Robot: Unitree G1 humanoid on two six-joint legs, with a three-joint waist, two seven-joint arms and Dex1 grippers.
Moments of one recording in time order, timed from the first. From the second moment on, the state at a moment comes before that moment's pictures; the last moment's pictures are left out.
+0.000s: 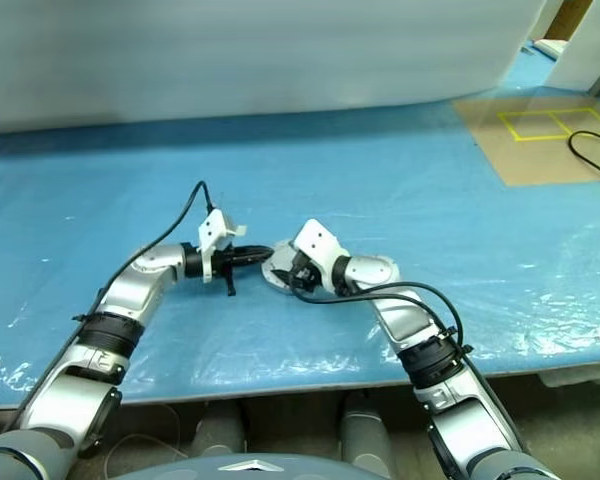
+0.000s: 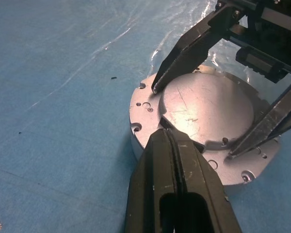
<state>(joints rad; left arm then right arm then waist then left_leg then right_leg) -0.55 0.41 -0.15 0.44 -0.20 0.11 -1.13 -0.45 -0.31 0.34 -0.02 0.05 0.47 0.71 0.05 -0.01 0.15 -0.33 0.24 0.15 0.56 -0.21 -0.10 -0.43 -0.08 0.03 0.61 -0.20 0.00</state>
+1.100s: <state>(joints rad) -0.57 0.40 -0.17 0.47 -0.17 0.04 -1.17 -0.43 -0.35 0.09 0.00 0.40 0.77 0.84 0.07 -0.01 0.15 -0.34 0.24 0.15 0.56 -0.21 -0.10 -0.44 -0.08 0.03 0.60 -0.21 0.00</state>
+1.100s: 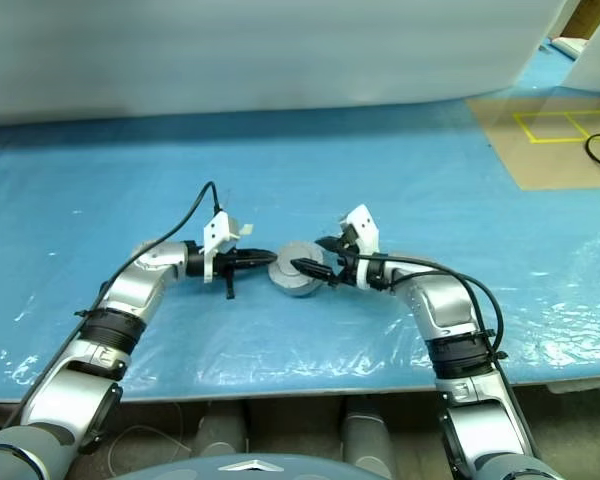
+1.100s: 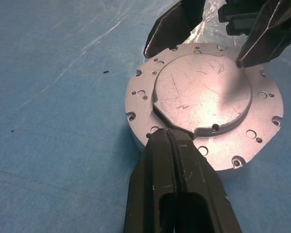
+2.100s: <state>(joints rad) -0.57 0.39 -0.16 0.50 -0.17 0.00 -1.15 -0.55 -0.19 -0.29 0.20 0.71 1.37 0.57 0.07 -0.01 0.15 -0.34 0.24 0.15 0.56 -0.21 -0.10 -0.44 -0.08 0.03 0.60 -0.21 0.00</state>
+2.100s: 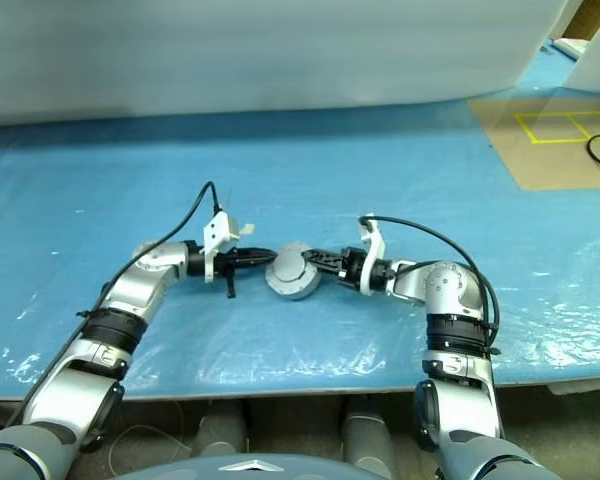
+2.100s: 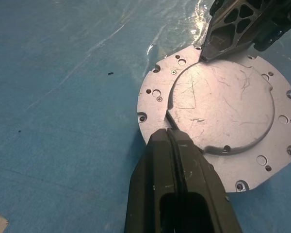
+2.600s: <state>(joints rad) -0.57 0.39 -0.16 0.50 -0.17 0.00 -1.14 -0.55 -0.21 -0.33 0.21 0.75 1.46 0.57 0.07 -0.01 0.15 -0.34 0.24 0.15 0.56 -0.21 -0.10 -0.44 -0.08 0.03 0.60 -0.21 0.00</state>
